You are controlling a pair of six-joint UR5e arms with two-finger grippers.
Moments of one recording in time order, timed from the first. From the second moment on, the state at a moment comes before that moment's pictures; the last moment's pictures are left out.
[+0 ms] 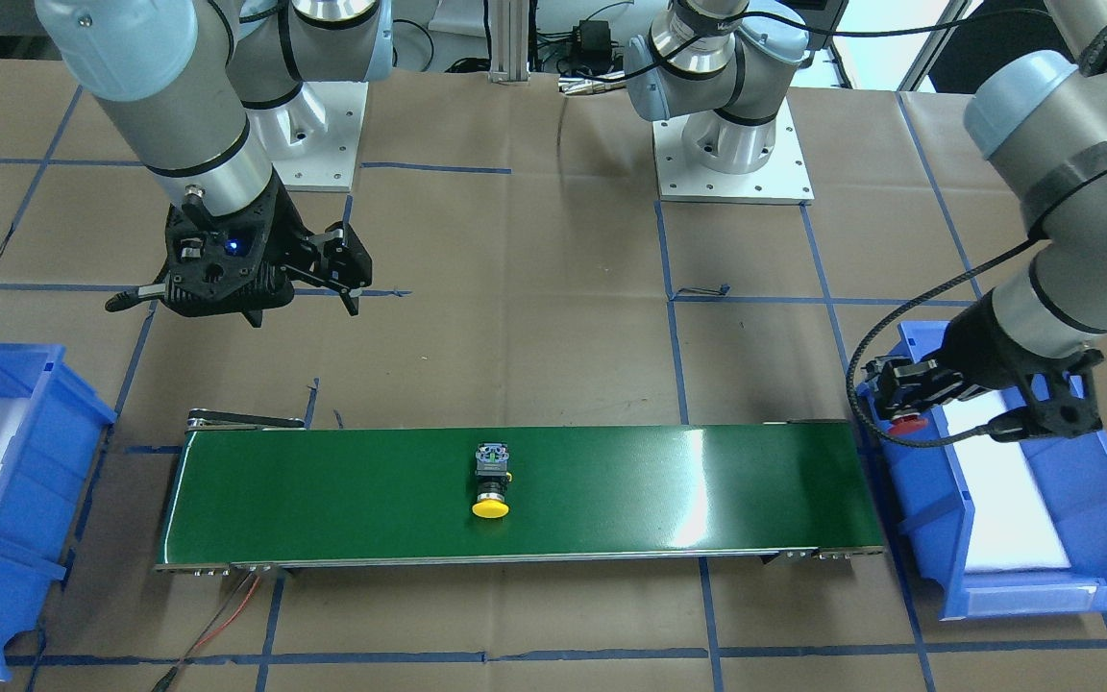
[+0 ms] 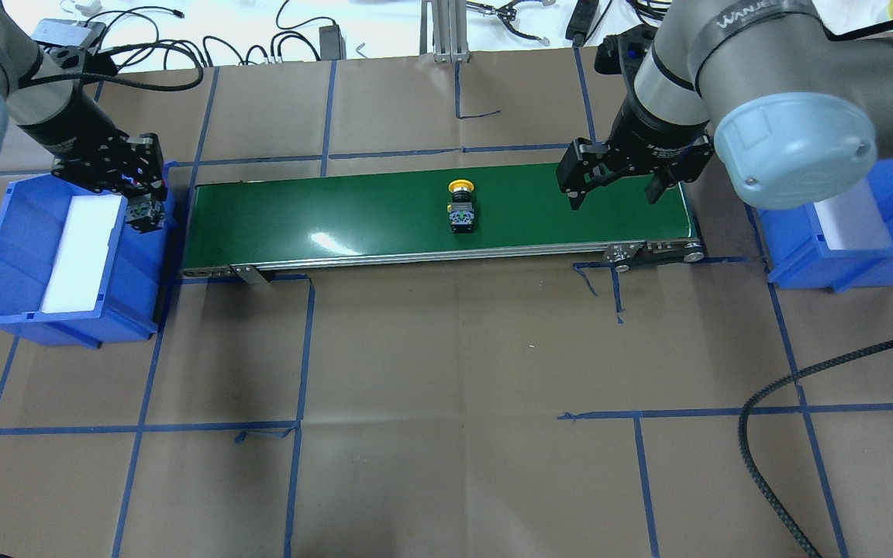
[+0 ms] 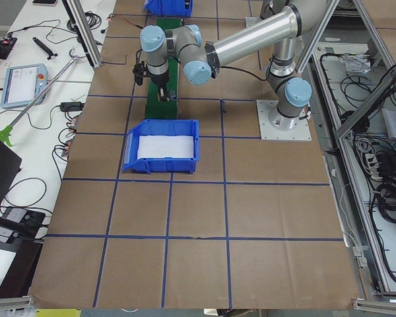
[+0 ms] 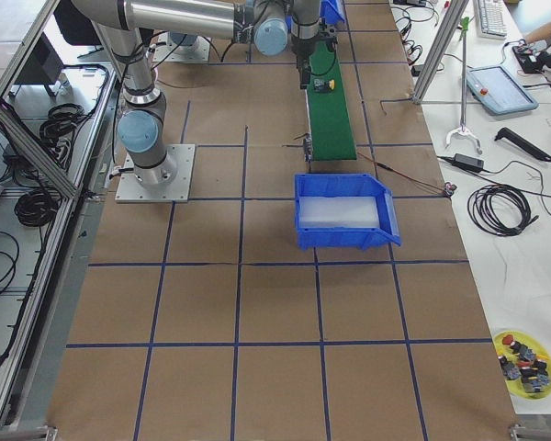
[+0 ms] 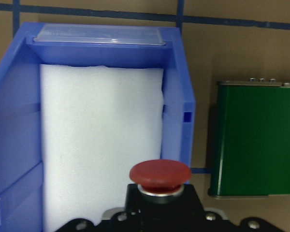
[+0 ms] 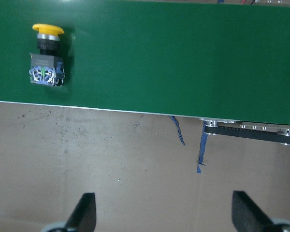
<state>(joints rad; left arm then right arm) -1.28 -1.81 -1.63 -1.33 1.49 0.16 1.63 -1.48 1.69 -1.84 -1.47 -0.03</state>
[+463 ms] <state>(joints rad) -1.35 -1.84 -1.69 -1.20 1.49 0.07 1.62 -1.36 1.69 -1.98 -1.37 -0.03</state>
